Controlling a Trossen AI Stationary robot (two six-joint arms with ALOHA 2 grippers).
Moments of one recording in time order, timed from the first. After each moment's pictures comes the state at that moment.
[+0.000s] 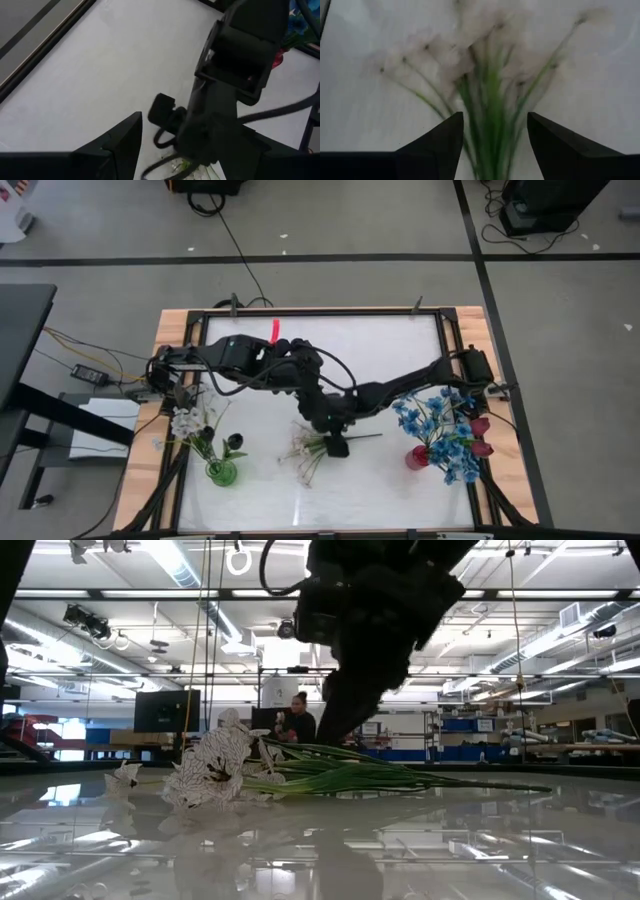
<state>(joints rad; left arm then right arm) -0.18 1.87 2.32 -1.41 -0.39 -0.66 0.12 1.95 1.29 -0.31 -0.21 0.17</state>
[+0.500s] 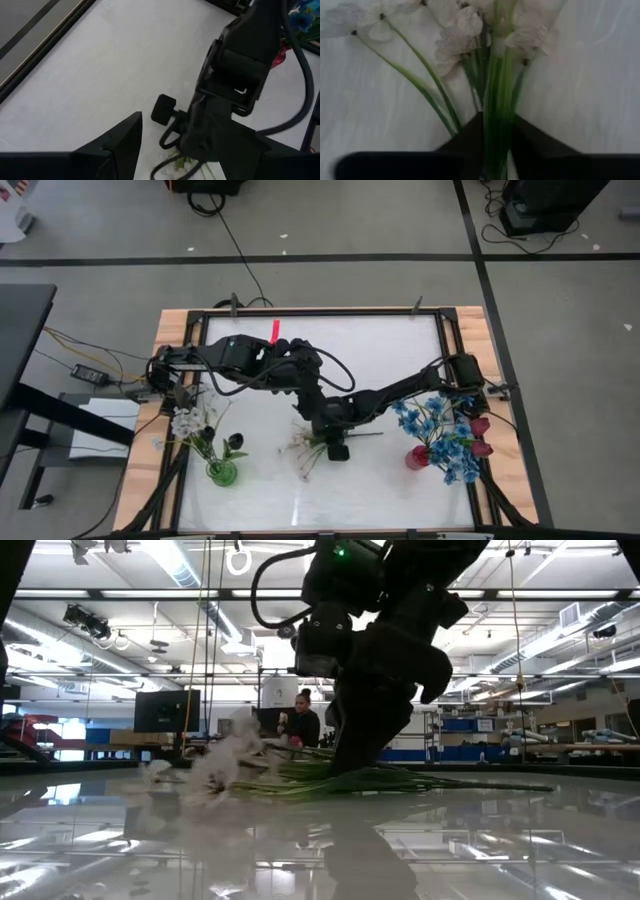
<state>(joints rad) -0.18 1.87 2.32 -1.42 -0.39 -0.66 0.16 2.04 1.29 -0.34 -0.14 0.13</state>
